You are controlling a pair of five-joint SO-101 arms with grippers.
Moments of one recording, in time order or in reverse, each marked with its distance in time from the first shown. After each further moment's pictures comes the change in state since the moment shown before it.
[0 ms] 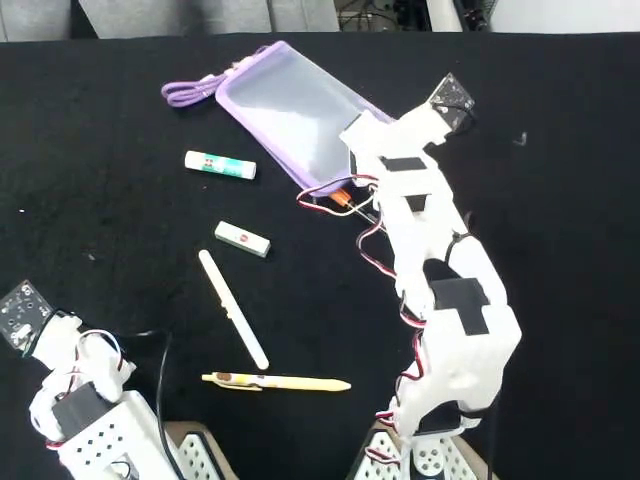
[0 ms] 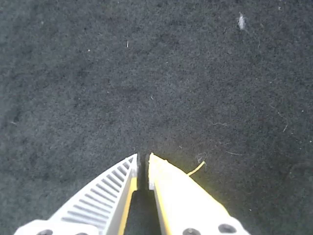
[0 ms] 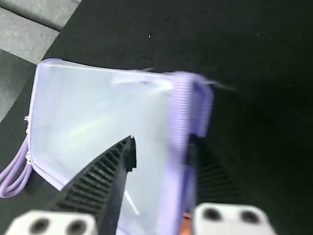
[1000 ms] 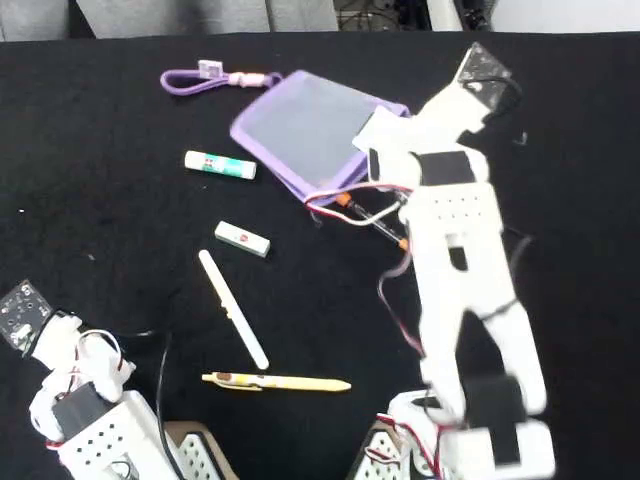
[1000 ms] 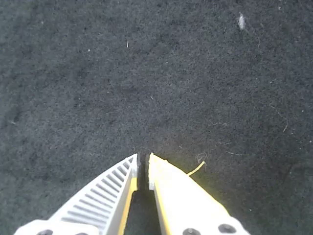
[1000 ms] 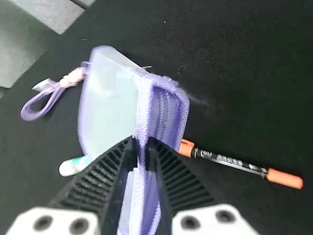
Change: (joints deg) left arm 0.0 0.0 0.0 0.0 0.0; right arm -0.1 -31.3 0.0 35.7 8.4
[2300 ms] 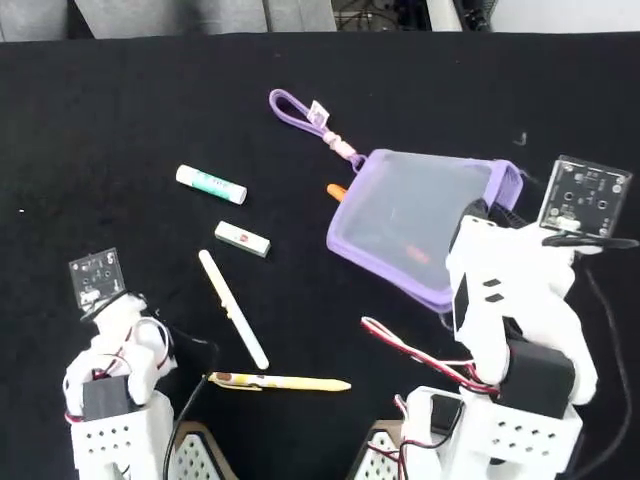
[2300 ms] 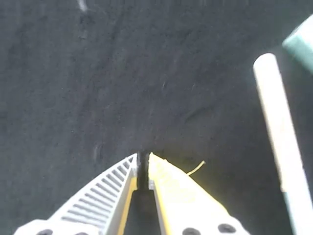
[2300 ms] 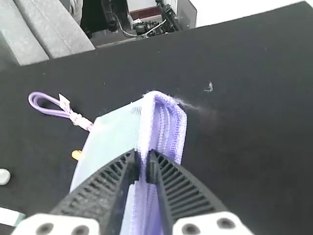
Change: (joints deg) left arm 26.4 0.0 0.0 -1.6 -0.1; right arm 20.2 -54.0 22.4 15.8 38.2
